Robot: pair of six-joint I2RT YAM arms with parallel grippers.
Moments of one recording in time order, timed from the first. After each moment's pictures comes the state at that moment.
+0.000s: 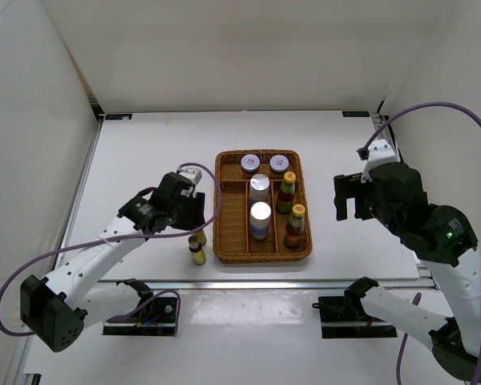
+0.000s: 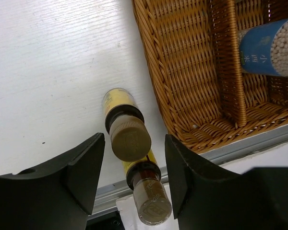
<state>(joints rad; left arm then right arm) -0.62 1.07 0.92 -0.76 -0.07 -0.38 0.62 0.86 1.42 -1.22 0.35 0.15</state>
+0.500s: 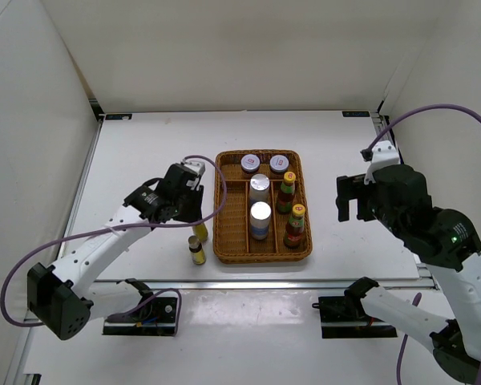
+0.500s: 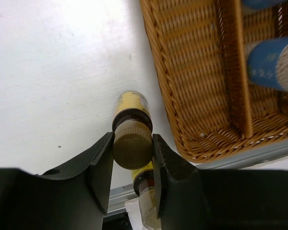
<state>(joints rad) -0.62 1.16 1.00 -0.79 -0.12 -0.34 0.62 0.84 1.42 -1.22 0.35 0.15</state>
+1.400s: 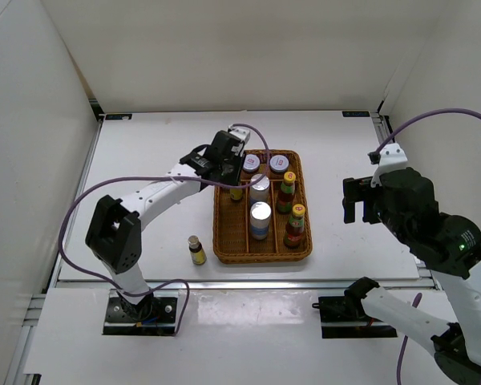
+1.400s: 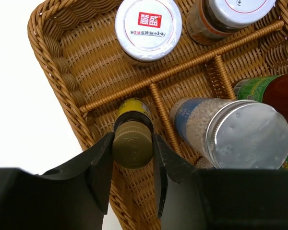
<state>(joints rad) -0.67 1.71 1.40 -0.47 -0.14 -0.21 0.62 0.82 1.42 -1.23 0.40 0.15</state>
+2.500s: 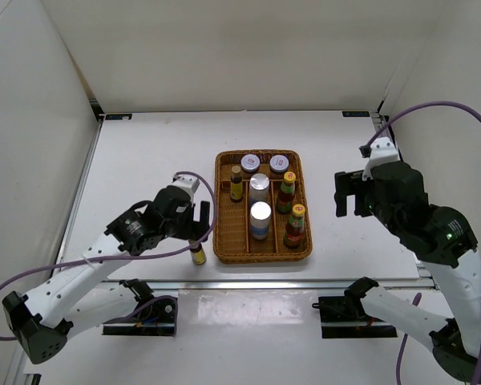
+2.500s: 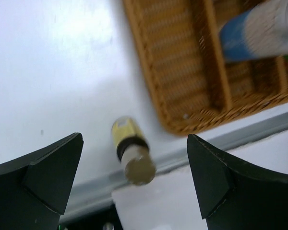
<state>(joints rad) -0.76 0.92 0.94 -0.78 -0.20 -0.42 0.62 0.85 1.41 -1.17 0.38 0.15</state>
